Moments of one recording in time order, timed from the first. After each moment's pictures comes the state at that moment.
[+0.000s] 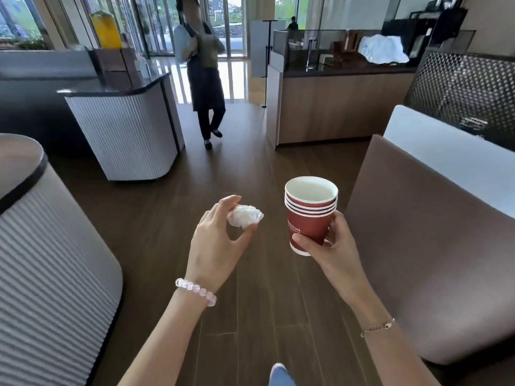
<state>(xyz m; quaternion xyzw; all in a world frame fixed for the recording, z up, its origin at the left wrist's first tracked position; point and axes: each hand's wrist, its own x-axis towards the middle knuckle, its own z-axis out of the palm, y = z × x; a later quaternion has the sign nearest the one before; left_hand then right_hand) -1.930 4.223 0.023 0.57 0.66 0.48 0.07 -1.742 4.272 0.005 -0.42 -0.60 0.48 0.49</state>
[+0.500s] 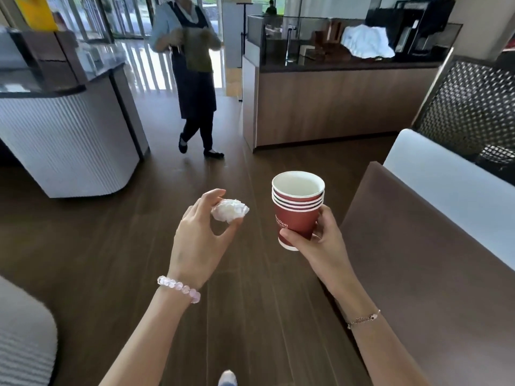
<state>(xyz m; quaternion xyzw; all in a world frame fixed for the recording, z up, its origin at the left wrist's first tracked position) -1.955 4.552 0.033 0.57 0.66 0.48 0.10 -1.762 4.594 0.015 -0.44 -0.58 0.47 0.49</state>
